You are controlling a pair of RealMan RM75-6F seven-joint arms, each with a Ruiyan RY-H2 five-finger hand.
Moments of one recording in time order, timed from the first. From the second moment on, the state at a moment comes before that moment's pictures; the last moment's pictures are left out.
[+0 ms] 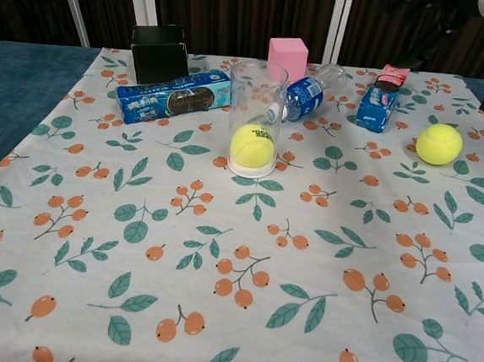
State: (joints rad) left arm -0.07 -1.05 -0.08 -1.71 1.31 1.44 0.11; right arm 0.96 -1.26 0.23 -1.57 -0.61 0.96 -0.36
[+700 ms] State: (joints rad) left arm -0.07 -1.08 -0.08 -1.69 1.33 1.46 0.12; right arm 0.80 -1.39 0.14 -1.27 -0.66 0.88 -0.25
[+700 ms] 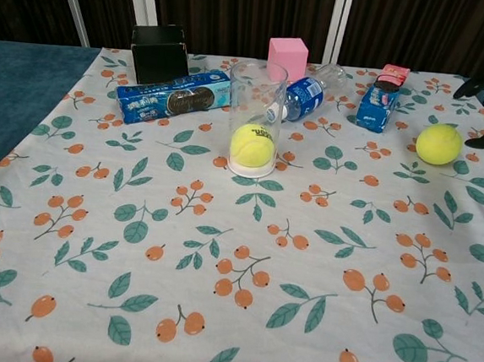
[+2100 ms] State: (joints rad) left arm -0.07 -1.06 -0.10 -1.69 1.29 1.44 0.10; right arm 0.81 -1.70 0.23 -0.80 -0.84 0.71 -0.18
